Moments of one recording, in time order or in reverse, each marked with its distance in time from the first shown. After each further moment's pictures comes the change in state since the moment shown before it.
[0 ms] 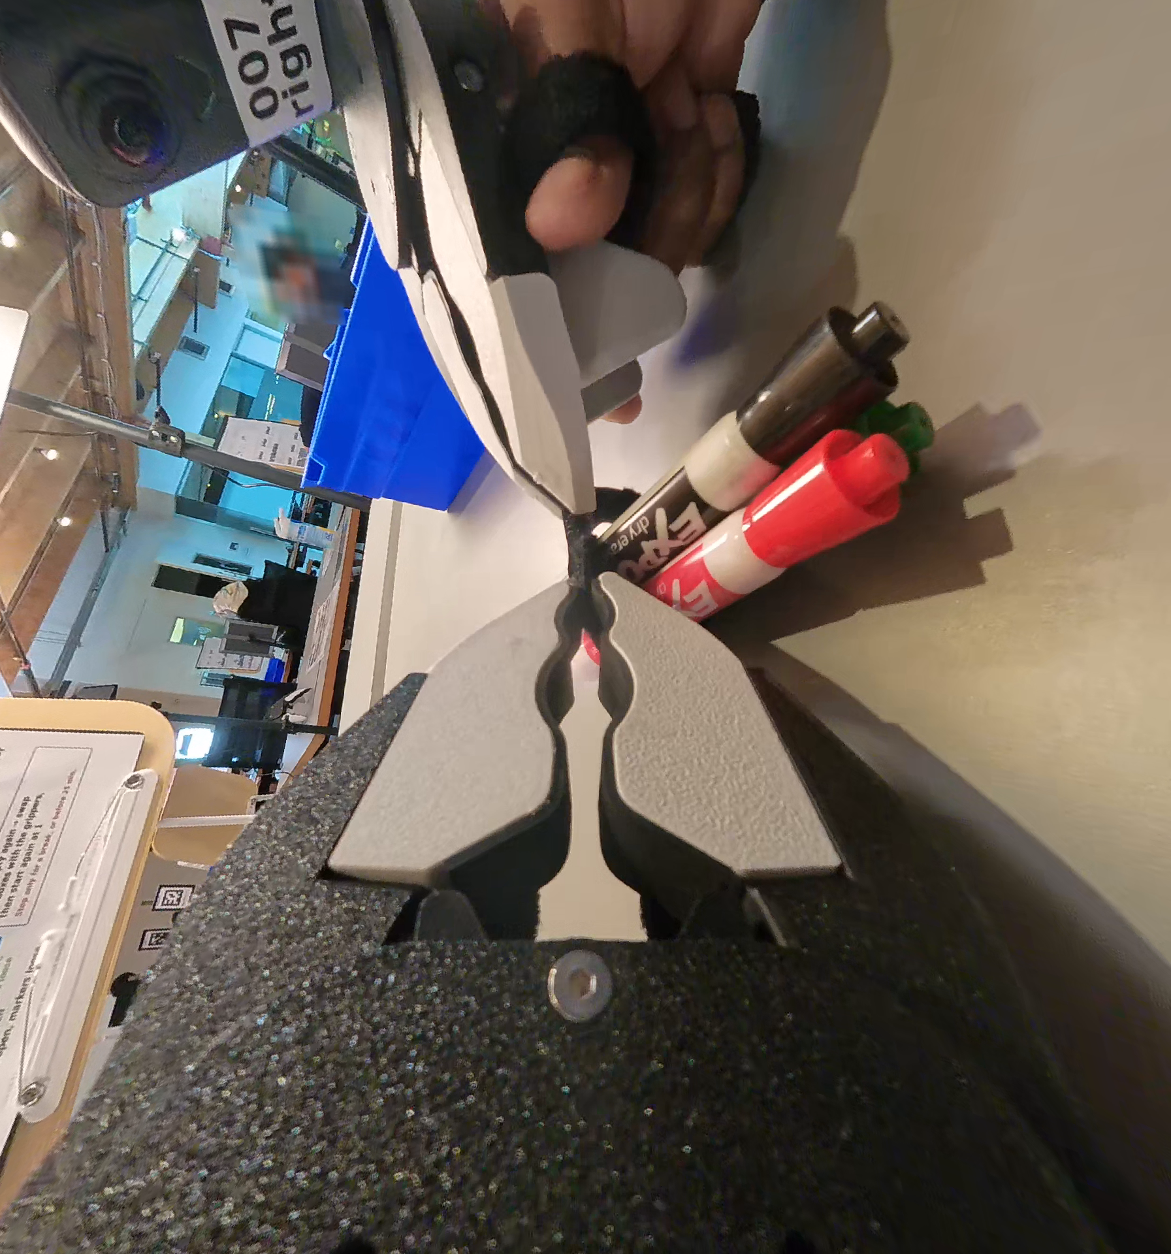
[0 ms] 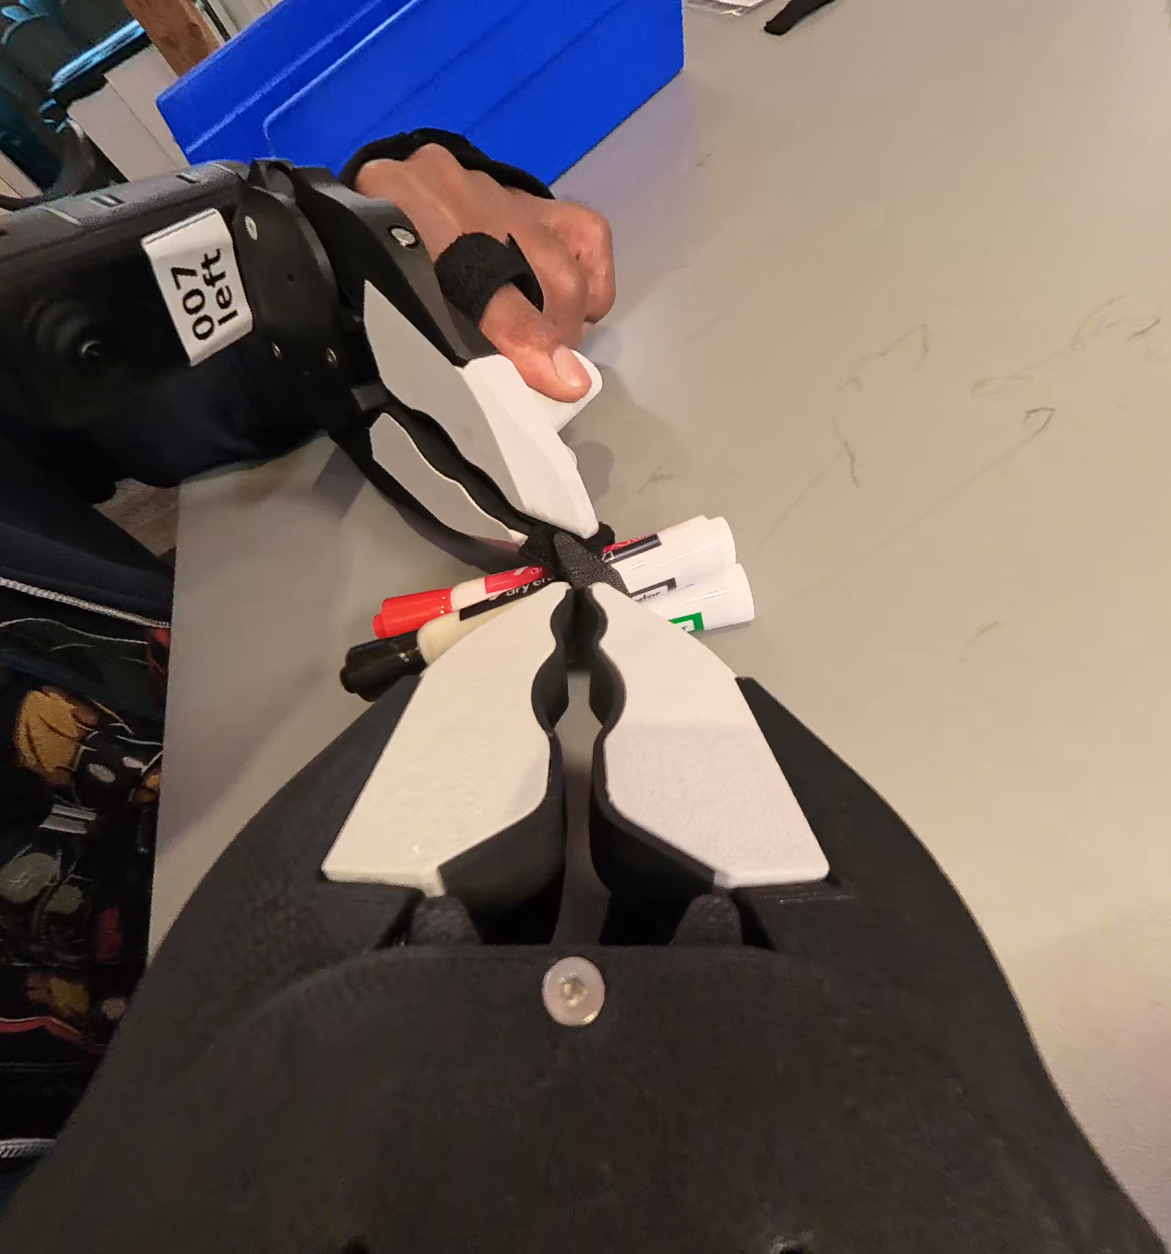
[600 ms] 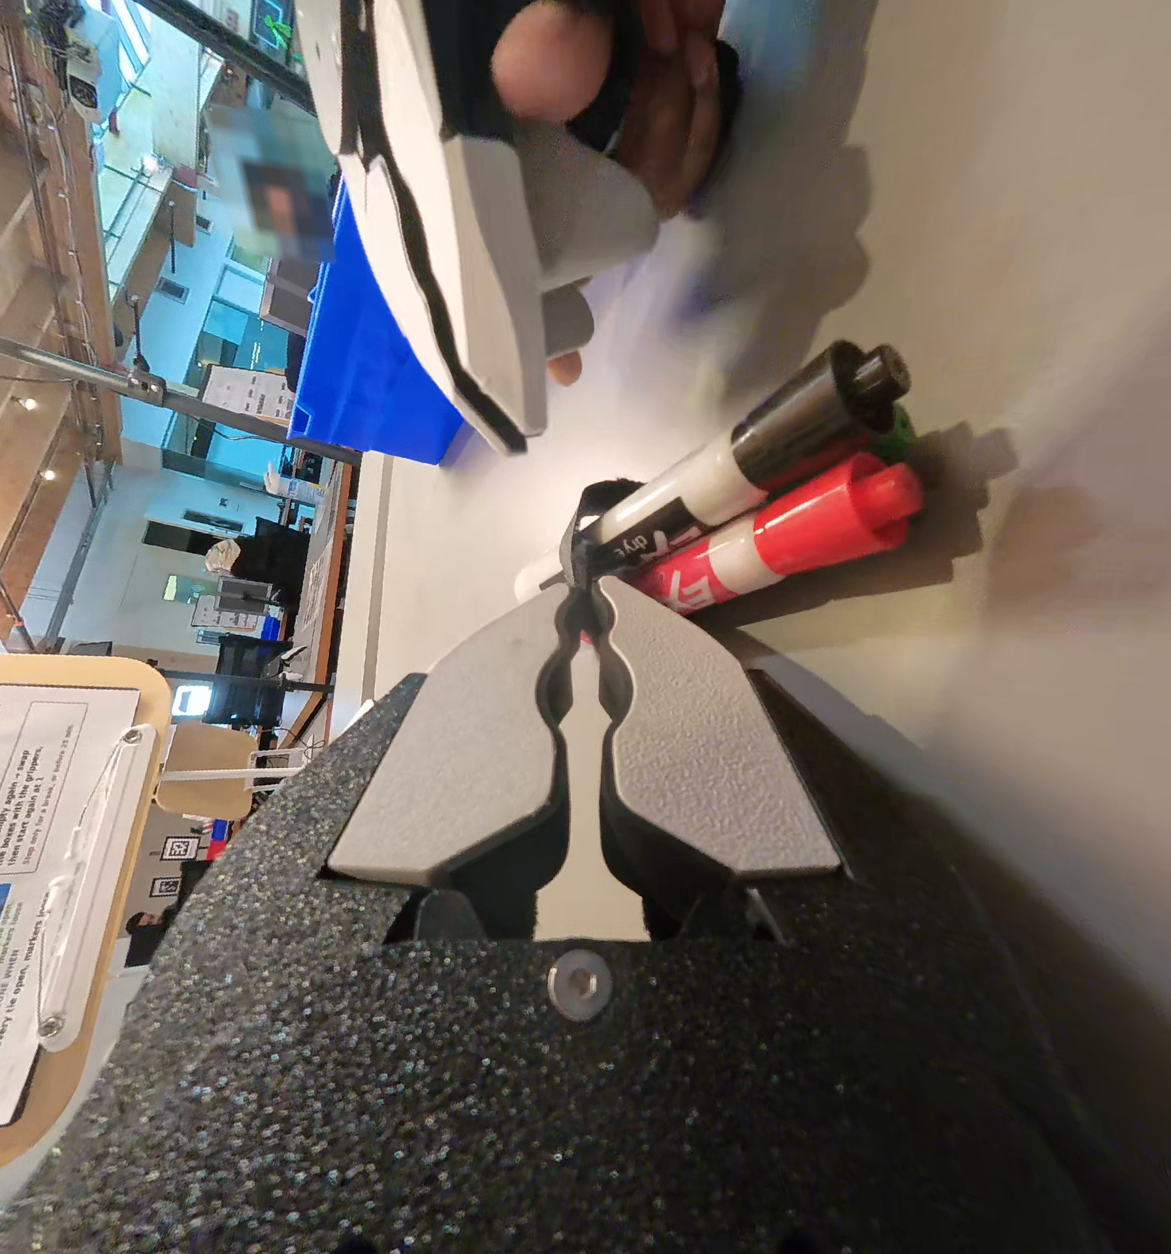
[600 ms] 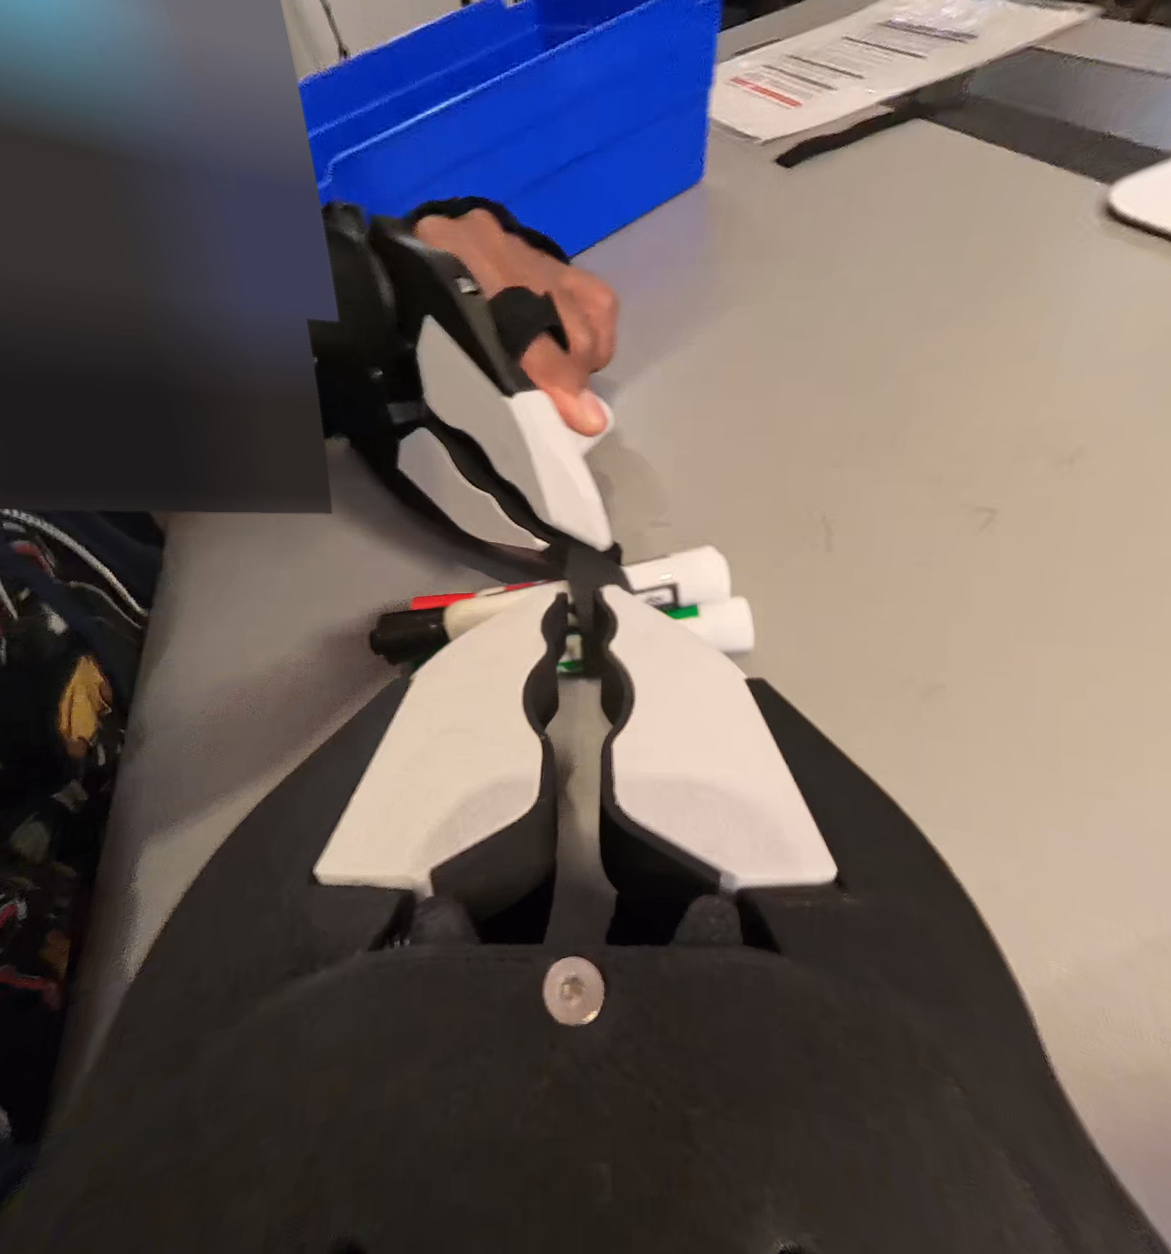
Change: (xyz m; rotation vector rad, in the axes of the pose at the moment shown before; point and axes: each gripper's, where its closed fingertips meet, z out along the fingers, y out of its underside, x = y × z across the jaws) left arm 0.003 0.011 -0.005 -0.075 0.002 -0.008; right arm -0.004 -0.012 -0.008 0.076 0.002 -0.150
